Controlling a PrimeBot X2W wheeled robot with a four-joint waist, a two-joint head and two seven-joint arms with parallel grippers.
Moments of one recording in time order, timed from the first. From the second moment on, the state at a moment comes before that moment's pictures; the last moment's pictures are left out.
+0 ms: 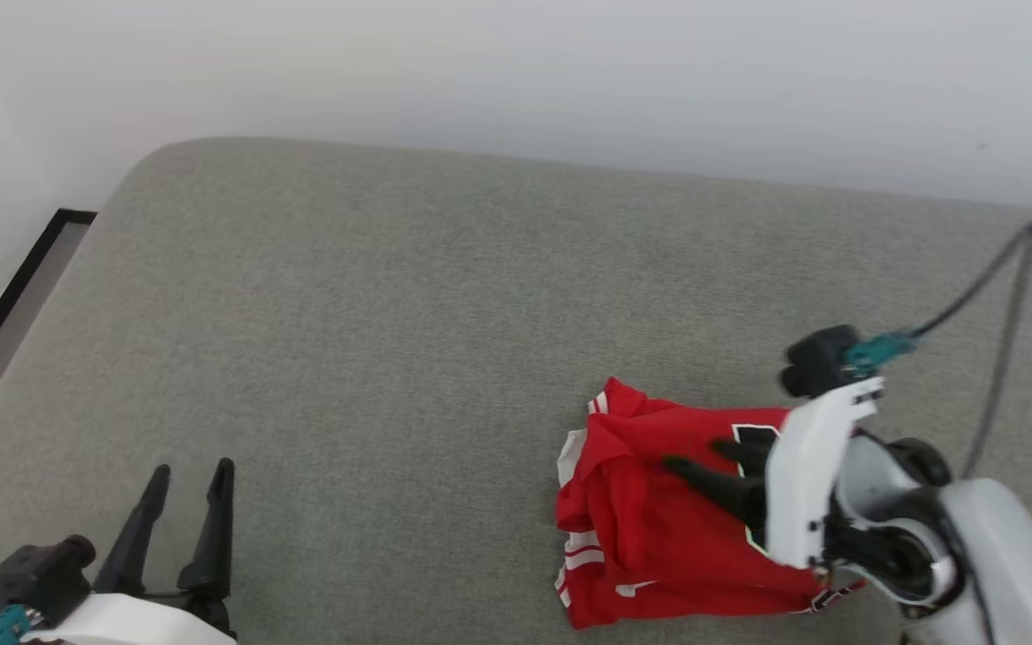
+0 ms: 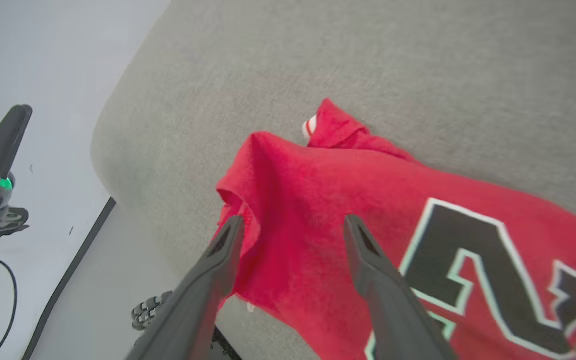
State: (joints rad) left arm 0.03 0.34 -0.12 0.20 -0.62 -0.13 -0.26; right arm -0.30 -0.24 0.30 0.11 0.77 0.13 0.82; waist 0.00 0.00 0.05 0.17
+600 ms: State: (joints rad) left arm 0.10 0.35 -0.02 0.19 -0.56 -0.12 -0.26; right arm -0.11 -0.33 0.07 -0.02 0.65 0.13 0.40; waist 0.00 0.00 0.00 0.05
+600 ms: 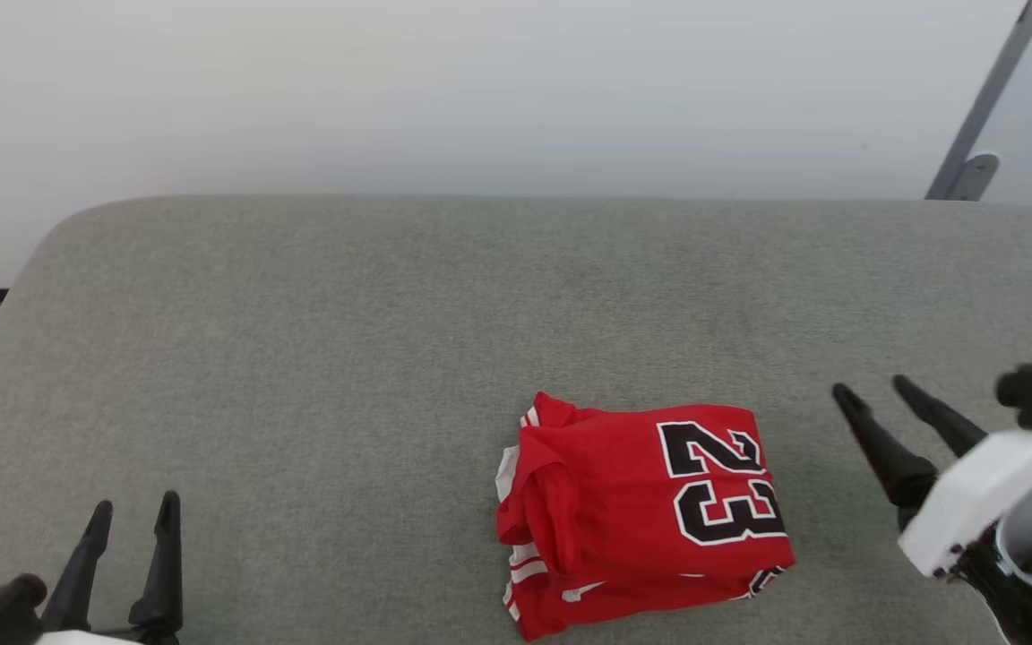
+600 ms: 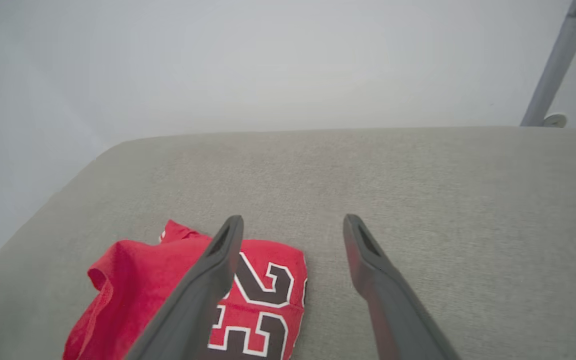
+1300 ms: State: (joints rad) left arm 0.15 0.34 0.01 0.22 -0.48 -0.13 -0.26; right arm 0.04 -0.32 0.04 0.16 0.49 0.13 -0.14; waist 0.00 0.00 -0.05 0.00
